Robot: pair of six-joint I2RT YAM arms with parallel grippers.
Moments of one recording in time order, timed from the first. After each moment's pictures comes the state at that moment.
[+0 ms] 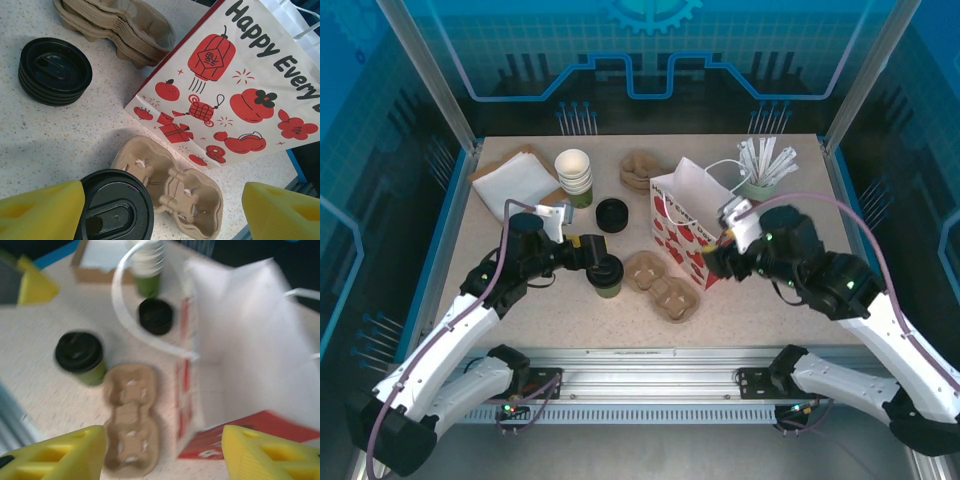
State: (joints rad) left arm -0.39 0.87 0.76 -0.41 0.30 -0.52; right arm 0.79 0.89 1.20 -0.94 0.07 0.01
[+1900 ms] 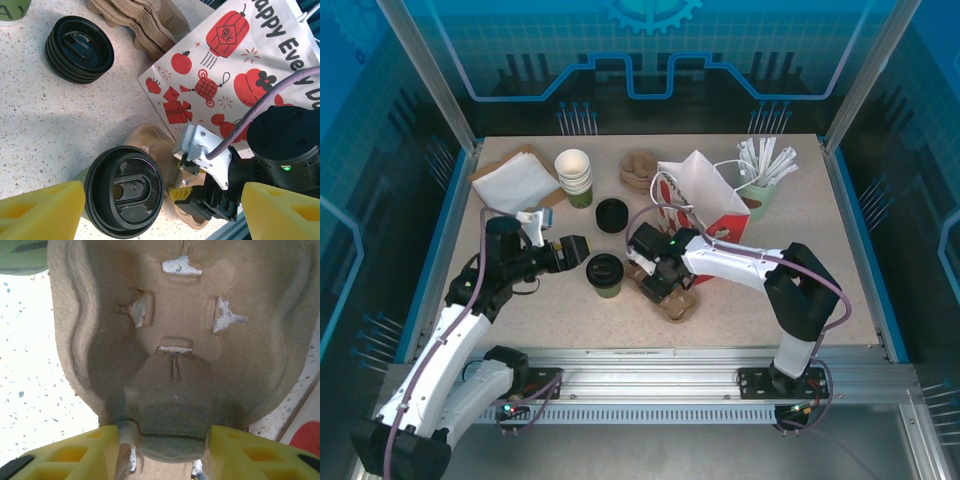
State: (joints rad) left arm -0.21 0.79 0.74 -0.53 0.45 -0.56; right arm 0.87 1.77 1.22 -0.82 0.02 0.05
